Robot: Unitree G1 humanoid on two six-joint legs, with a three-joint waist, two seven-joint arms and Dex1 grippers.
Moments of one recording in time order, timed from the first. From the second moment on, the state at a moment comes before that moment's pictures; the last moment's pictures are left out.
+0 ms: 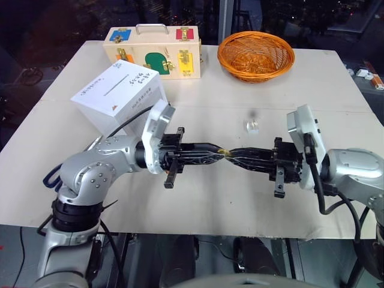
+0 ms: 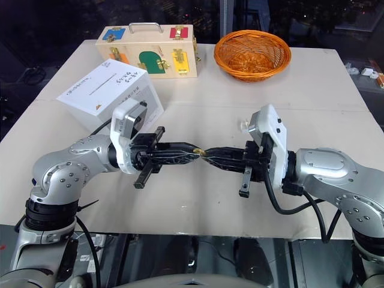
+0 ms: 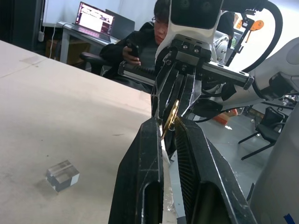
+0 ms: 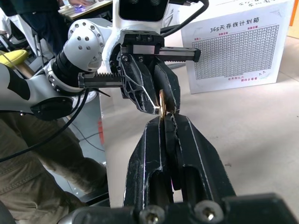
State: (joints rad) left arm -0.48 0.65 0.03 -0.36 -1.02 0.86 -1.08; right arm -0.43 -0.74 -0.03 -0.80 1.11 0.93 0.51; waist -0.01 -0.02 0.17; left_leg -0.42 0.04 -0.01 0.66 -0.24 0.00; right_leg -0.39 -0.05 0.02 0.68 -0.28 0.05
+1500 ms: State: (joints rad) left arm -1.10 1.06 -0.04 0.56 -0.43 0.89 -1.00; right arm -0.64 -0.78 -0.06 -0.69 0.94 0.84 0.54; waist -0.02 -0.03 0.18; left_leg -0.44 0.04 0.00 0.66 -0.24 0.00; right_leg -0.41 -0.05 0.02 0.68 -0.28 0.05
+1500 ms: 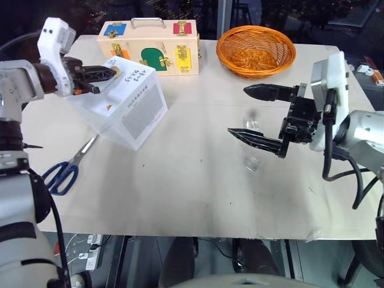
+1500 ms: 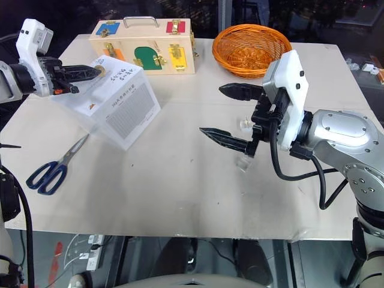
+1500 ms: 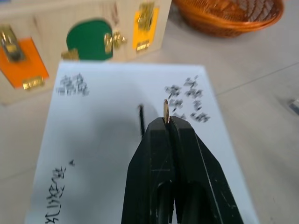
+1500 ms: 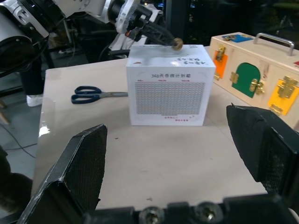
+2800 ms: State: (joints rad) left arm -0.56 0.81 0.30 -0.46 -0.84 1.10 -0.92; right arm -0.68 -0.54 0.20 -0.12 0.49 0.92 0.30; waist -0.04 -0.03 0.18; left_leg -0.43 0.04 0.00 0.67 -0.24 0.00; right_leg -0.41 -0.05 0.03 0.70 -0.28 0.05
